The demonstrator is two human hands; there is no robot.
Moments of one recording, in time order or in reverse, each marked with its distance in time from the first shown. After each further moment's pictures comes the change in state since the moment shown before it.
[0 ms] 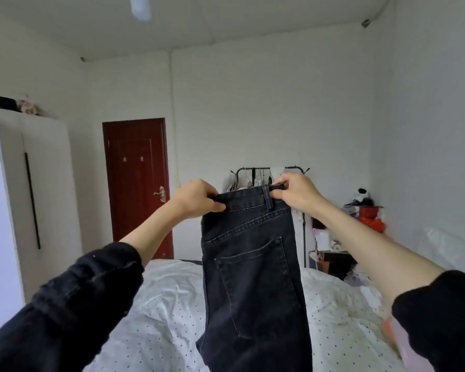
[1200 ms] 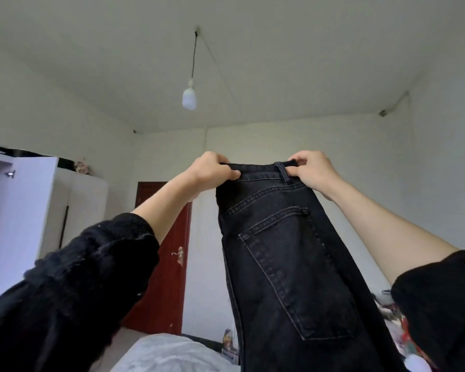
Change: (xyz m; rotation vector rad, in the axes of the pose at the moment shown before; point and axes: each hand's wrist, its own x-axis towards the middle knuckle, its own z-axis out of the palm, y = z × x) left_hand 0.039 0.046 -0.166 -0.378 0.405 0.031; right_hand 0.113 -0.140 -0.101 0.159 0.254 -0.214
